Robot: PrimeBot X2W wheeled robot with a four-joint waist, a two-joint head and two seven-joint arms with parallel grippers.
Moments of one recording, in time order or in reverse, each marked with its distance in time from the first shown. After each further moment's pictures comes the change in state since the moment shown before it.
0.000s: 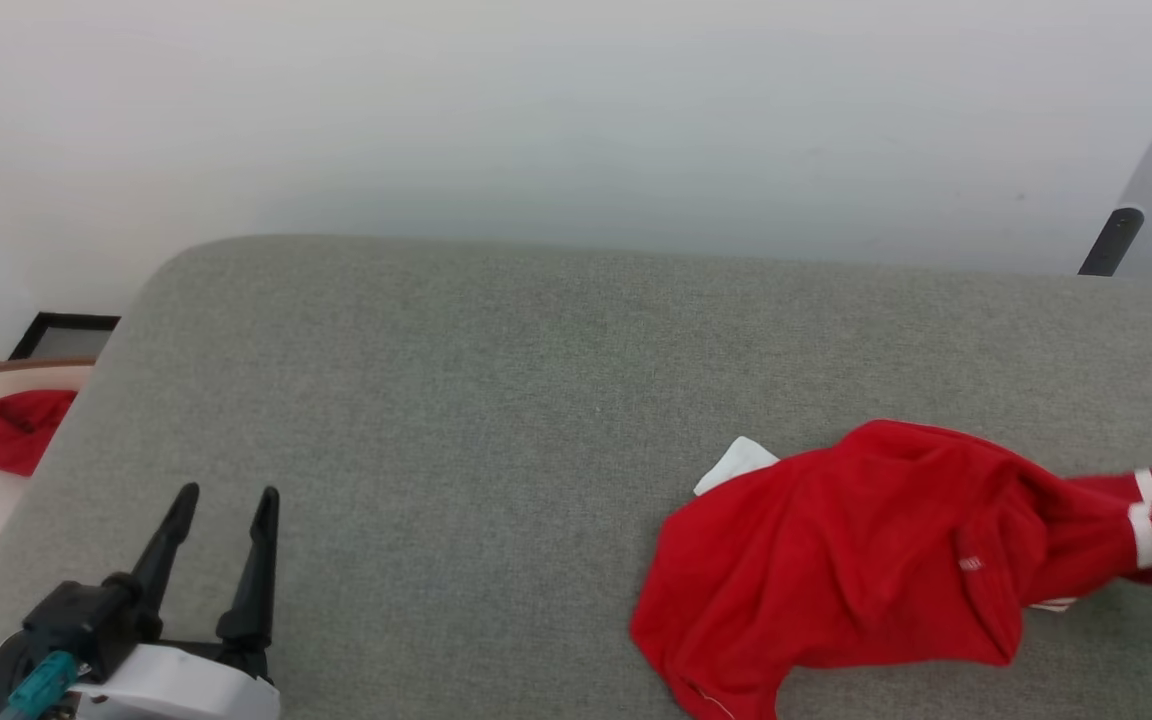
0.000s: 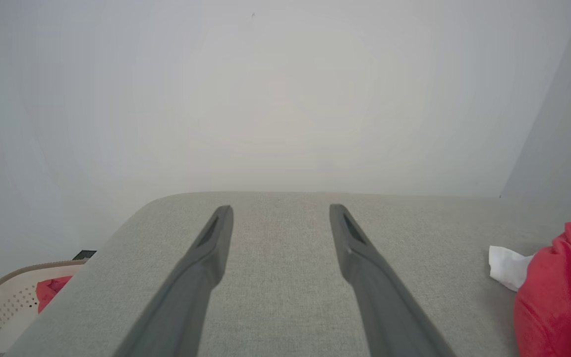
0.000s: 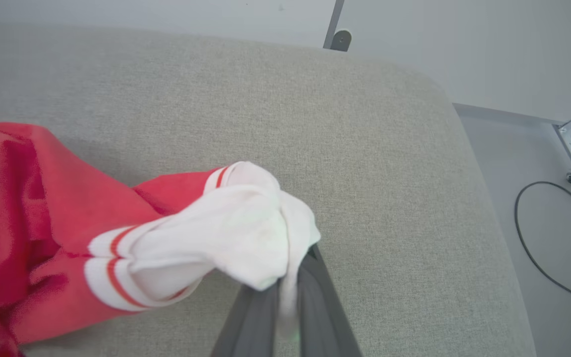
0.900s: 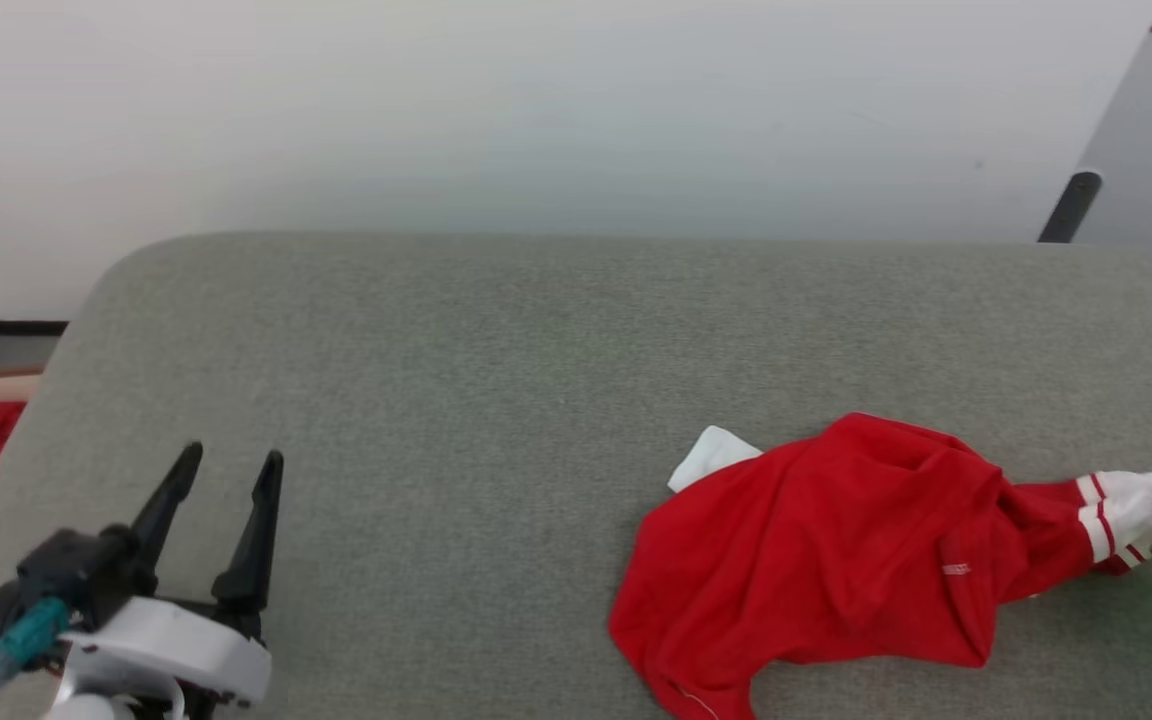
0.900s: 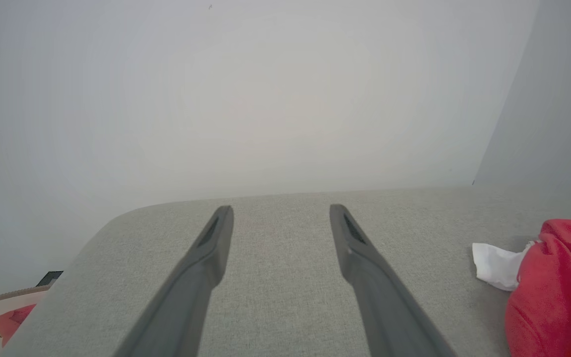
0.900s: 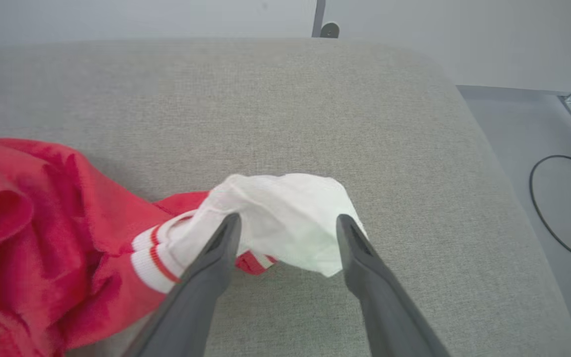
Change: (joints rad) left arm -0.057 0.064 -0.050 -0.014 -0.039 0.000 0.053; right arm 0.002 0.072 -0.044 0.060 -0.015 0.000 -0.111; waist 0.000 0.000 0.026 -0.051
